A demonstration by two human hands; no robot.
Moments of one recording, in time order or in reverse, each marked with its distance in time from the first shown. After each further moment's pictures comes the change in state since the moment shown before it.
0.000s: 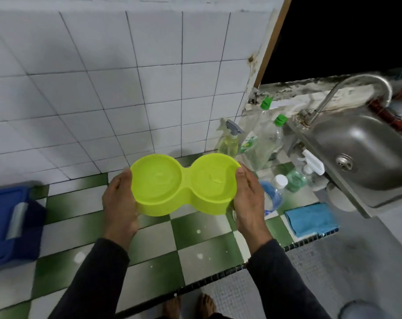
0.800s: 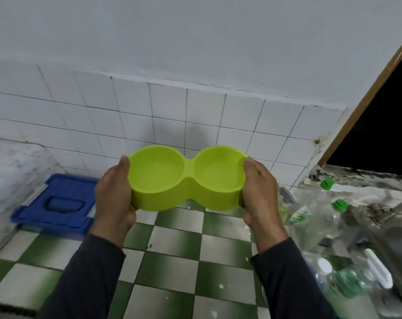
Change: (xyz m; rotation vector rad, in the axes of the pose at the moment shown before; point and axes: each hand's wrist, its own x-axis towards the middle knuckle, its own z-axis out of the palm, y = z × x) left_hand -0.061 0.135 -0.044 -0.225 0.309 0.304; right_hand -0.006 -0.134 0.097 -0.015 -0.361 -0.107
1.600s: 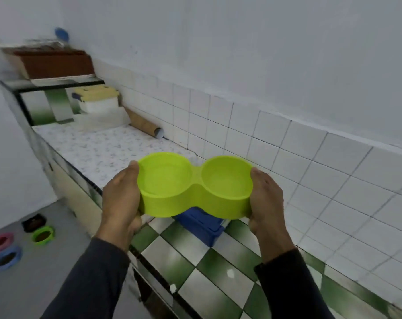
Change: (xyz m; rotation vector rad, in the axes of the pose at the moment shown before) left_hand 0.012 0.166 -0.299 -0.061 0.491 0.211; right_hand -0.192 -0.010 0.286 0.027 -0.531 0.022
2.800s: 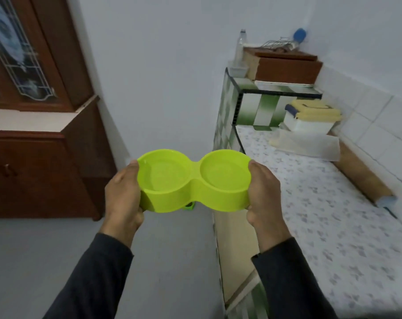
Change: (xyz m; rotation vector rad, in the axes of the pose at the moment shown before) left_hand 0.241 0.123 -0.382 -0.146 0.828 0.265; right_hand -0.109 0.088 0.558 -0.064 -0.856 0.101
